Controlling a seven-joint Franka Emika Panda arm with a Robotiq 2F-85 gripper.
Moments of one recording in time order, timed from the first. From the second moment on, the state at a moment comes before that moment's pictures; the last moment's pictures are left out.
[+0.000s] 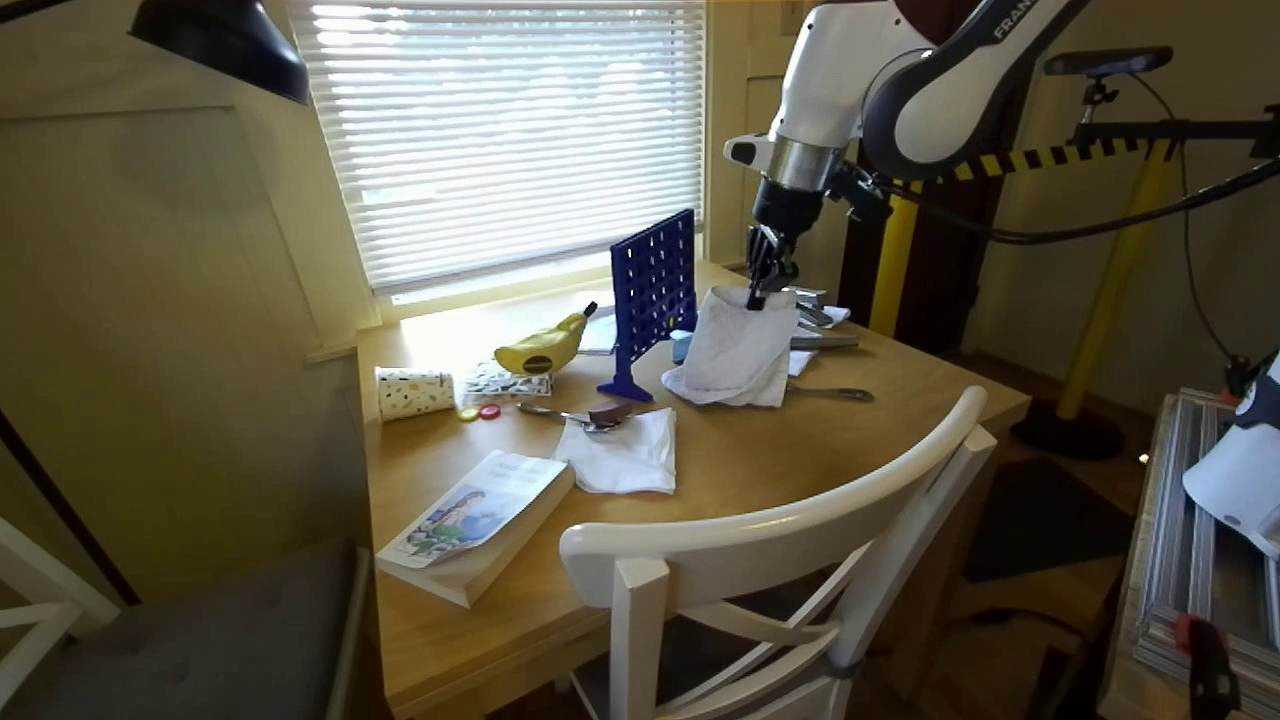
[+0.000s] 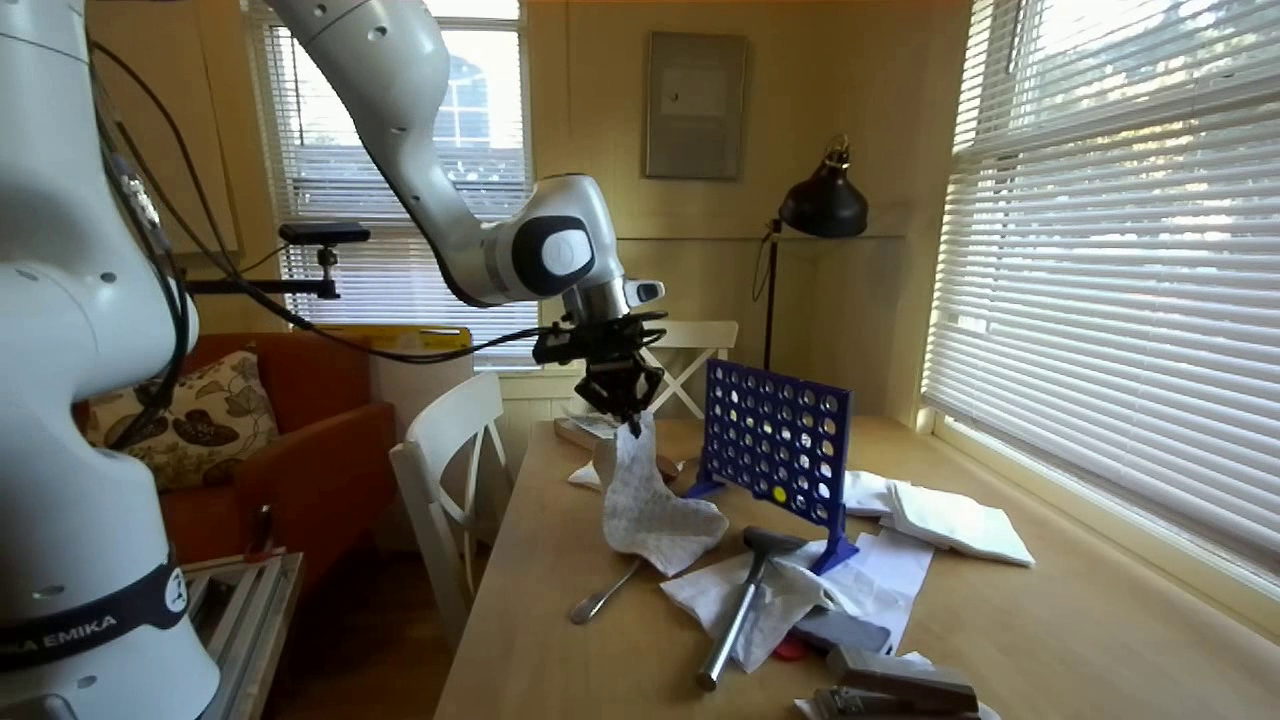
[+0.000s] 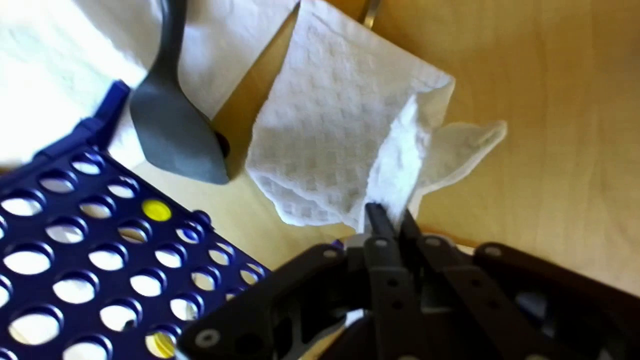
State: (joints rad) arm -0.35 0.08 0.58 -2.41 -0.32 2.74 -0.39
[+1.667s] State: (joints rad) arm 0.00 0.34 0.15 -2.27 -0.81 2.74 0.34
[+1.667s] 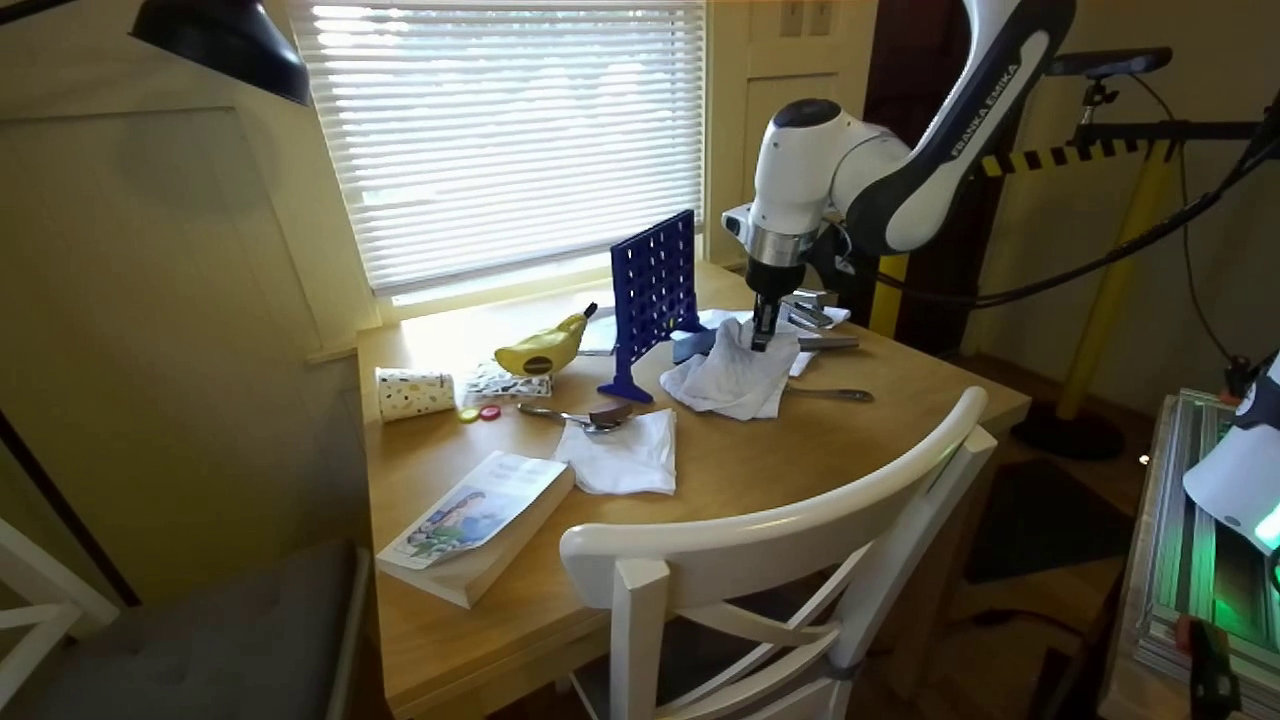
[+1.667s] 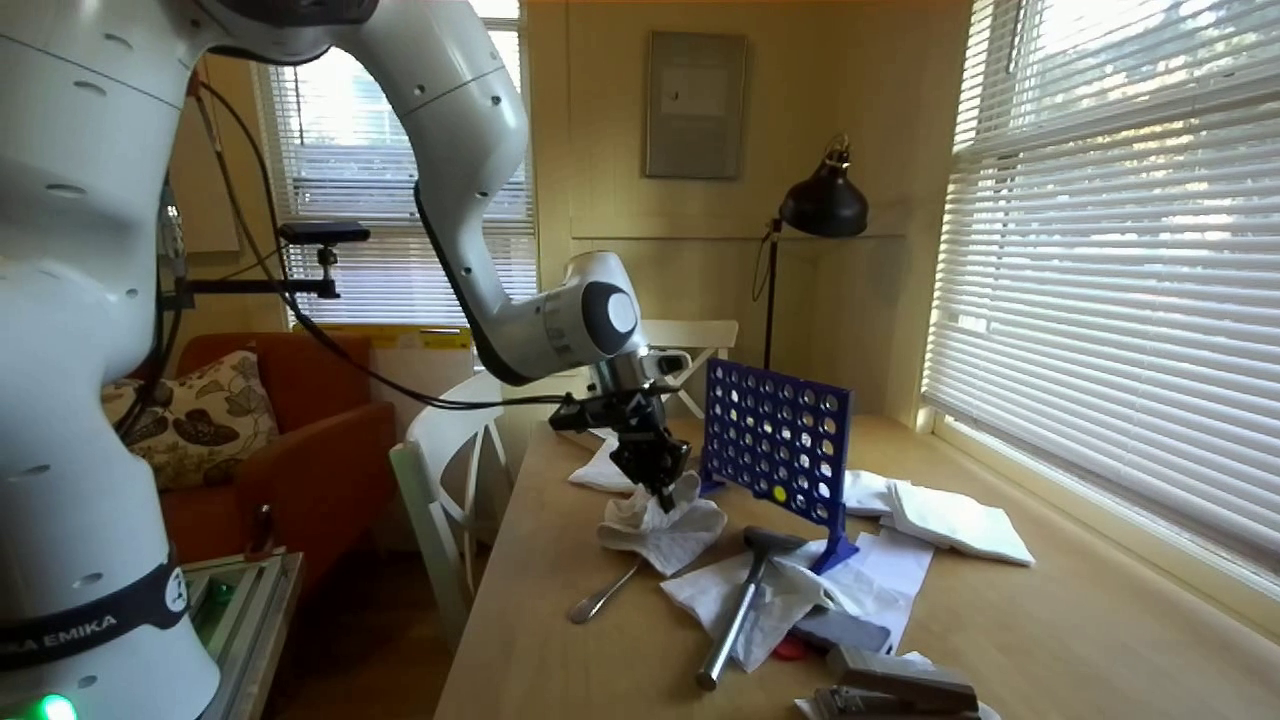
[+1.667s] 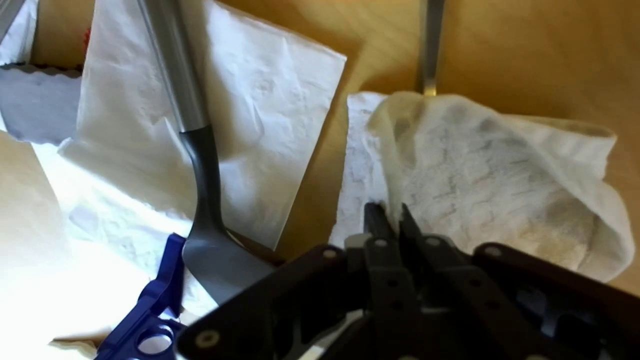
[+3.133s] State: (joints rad) arm 0.12 0.37 0.03 -2.22 -0.94 2.74 0.52
